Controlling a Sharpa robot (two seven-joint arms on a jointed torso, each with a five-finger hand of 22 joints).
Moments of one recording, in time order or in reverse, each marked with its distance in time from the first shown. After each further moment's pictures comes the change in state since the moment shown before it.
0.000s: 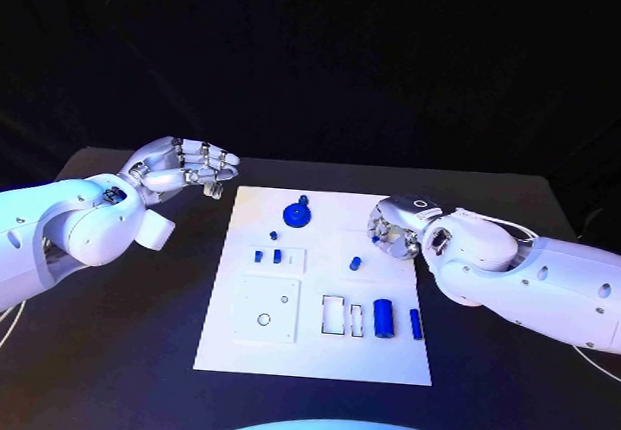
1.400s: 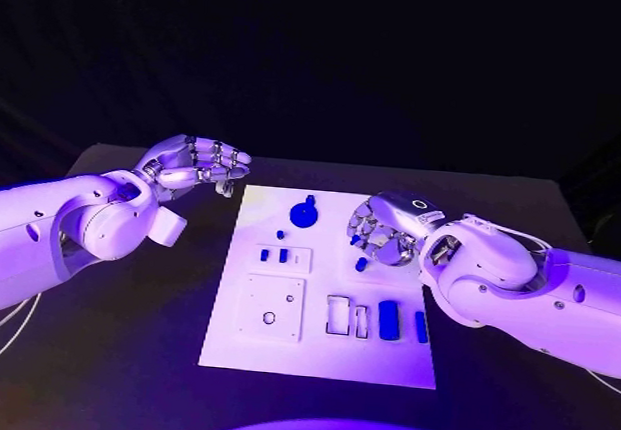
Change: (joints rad) left arm 0.000 0.011 0.000 -0.004 0.001 -0.002 -0.002; left_hand 0.000 0.000 -0.003 -0.003 0.004 -0.007 0.000 0.003 0.000 -0.011 0.004 0.000 -0.001 -0.004 0.004 -0.004 -0.001 0.000 0.000 0.000 0.000 -0.002; right arm 0.018 -0.050 0.013 0.234 0.046 -0.097 -0.018; right_hand -0.009 0.009 0.008 -0.011 0.014 -0.014 0.003 0.007 0.001 0.002 0.002 -0.010 -0.001 -0.001 -0.001 0.004 -0.007 0.000 0.000 0.000 0.003 -0.001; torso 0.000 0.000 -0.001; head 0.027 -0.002
